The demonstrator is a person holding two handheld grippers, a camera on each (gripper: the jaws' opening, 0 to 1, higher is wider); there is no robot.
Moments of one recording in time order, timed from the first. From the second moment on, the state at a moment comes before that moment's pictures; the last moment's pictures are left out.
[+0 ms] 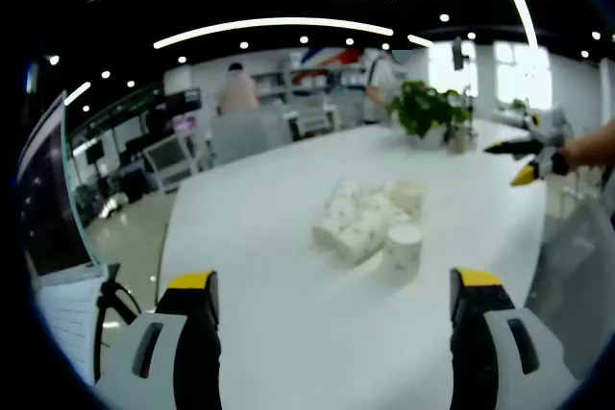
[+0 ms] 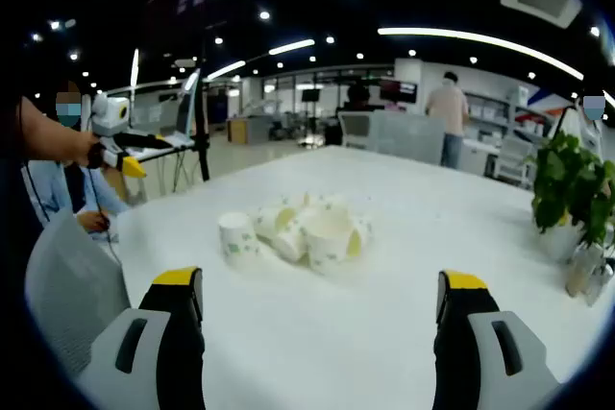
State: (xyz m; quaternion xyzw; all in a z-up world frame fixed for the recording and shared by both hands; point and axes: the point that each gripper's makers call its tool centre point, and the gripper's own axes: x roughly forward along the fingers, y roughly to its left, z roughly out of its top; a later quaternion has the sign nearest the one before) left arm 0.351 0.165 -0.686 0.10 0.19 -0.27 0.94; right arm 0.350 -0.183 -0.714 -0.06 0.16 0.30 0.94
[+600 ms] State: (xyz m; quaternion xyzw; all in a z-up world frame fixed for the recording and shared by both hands) left arm 0.351 0.173 -0.687 0.09 0.18 -0.26 0.94; right arm 0.380 -0.170 -0.710 -0.06 0.14 0.31 0.94
